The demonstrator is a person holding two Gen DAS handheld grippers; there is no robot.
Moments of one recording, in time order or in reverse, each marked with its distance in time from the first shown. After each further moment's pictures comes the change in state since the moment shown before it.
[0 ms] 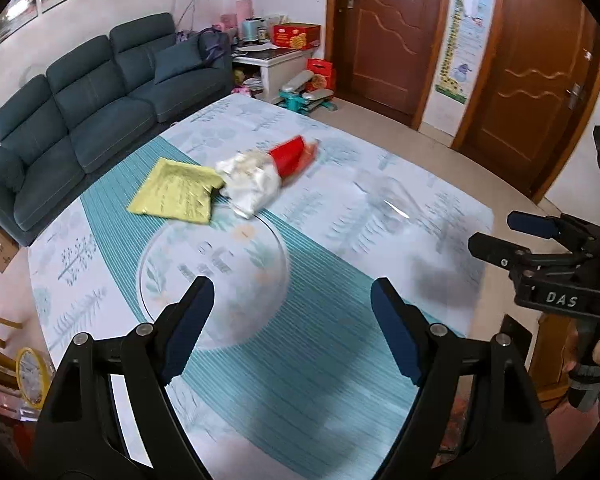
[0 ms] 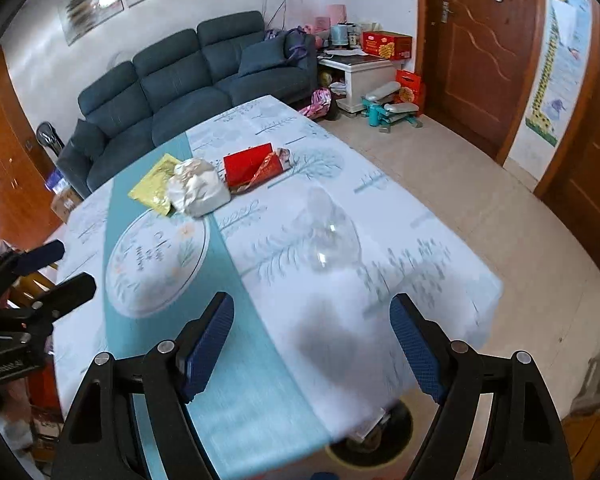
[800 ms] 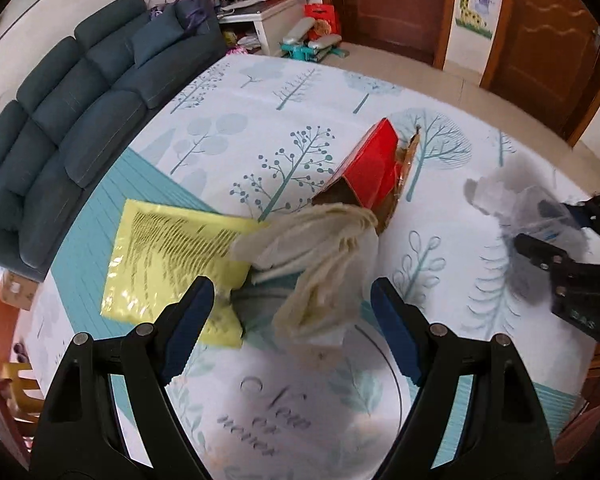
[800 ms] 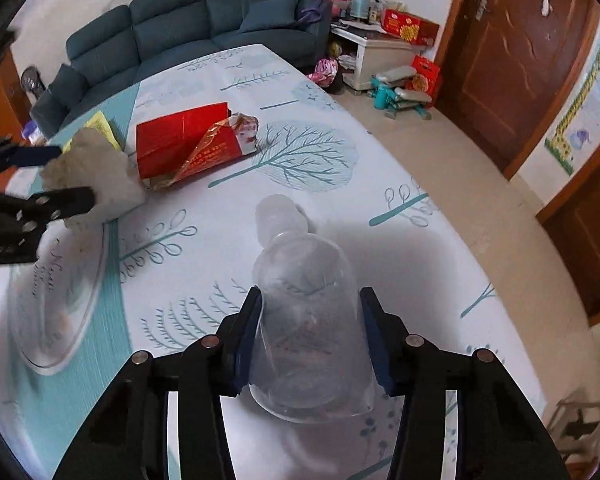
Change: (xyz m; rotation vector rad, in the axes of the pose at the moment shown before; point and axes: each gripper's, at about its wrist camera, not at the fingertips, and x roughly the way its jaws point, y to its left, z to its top) left arm 0.226 0.043 0.098 0.165 0.205 0.098; right arm 0.194 -0.016 0.057 -0.171 0.097 -0.084
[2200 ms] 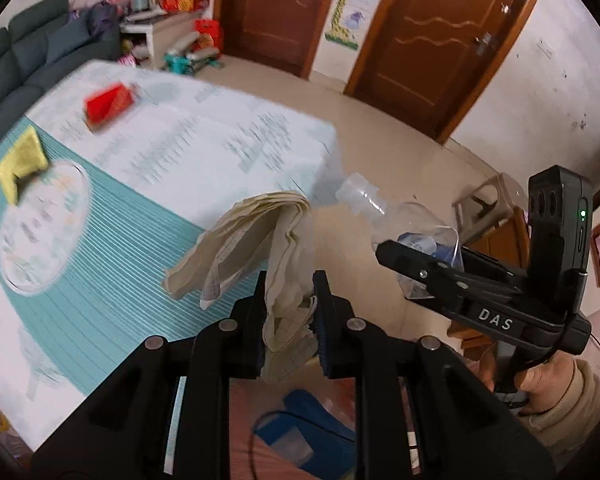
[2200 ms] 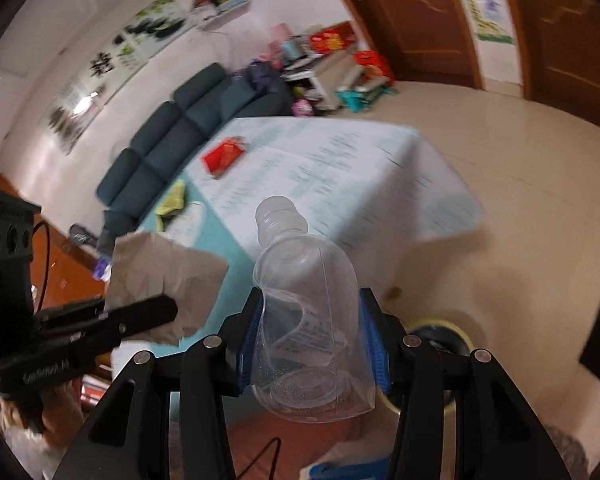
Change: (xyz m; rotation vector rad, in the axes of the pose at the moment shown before) left arm -0.201 -0.247 -0.194 0.027 -0.065 -0.445; right arm -0.211 -0.093 -0.322 0.577 -0.198 0.294
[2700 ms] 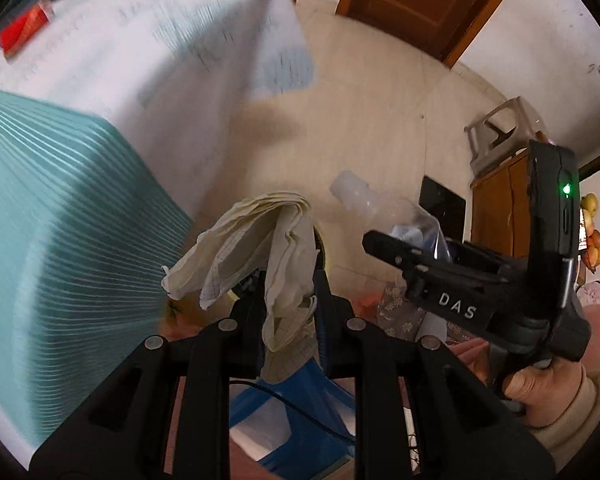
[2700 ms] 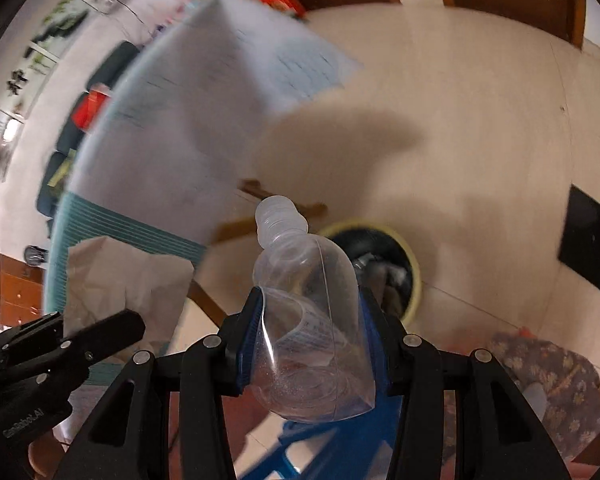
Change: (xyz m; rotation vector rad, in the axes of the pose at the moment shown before) left arm 0.168 -0.082 -0.088 0.048 0.250 0.047; right arm 0.067 -0.159 -0.117 0.195 0.217 -0.180
